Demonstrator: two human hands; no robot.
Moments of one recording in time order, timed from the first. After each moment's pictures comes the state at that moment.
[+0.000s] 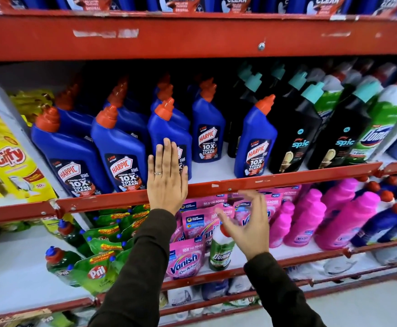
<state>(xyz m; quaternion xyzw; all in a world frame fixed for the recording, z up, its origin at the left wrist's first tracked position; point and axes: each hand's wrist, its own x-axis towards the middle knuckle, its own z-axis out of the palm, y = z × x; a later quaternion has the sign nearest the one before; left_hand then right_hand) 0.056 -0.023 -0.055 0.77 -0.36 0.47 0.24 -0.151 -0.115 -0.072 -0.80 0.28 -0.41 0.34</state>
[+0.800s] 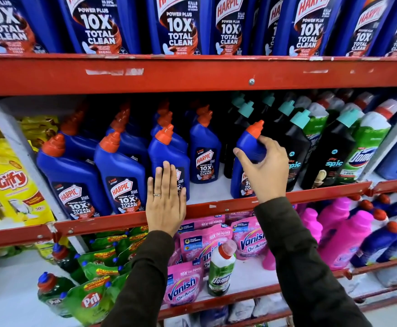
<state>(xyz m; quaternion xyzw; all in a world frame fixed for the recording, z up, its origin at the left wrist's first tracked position) 0.056 -0.022 -0.055 0.76 -0.37 0.48 0.24 -0.102 -0.186 0.068 -0.78 0.30 -0.51 0.22</state>
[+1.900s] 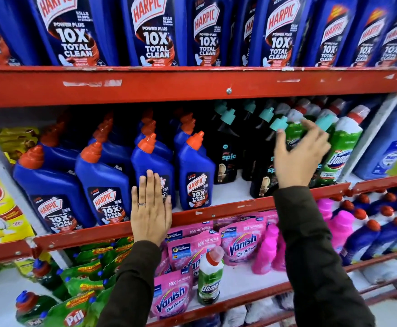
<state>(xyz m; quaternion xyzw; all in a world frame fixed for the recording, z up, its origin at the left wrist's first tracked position) 0.054 -0.023 -0.054 0.76 -0.36 0.49 0.22 -0.142 -0.257 0.098 -0.66 0.41 -0.62 0.11</state>
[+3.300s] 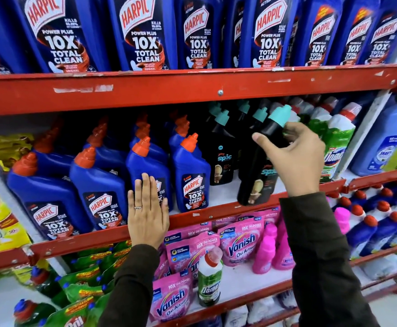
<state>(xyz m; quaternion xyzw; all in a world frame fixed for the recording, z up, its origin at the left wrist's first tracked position) 0.055 -0.023 -0.057 0.76 -0.37 0.46 0.25 -0.176 -0.201 0.137 -0.70 0.39 -0.55 0.22</state>
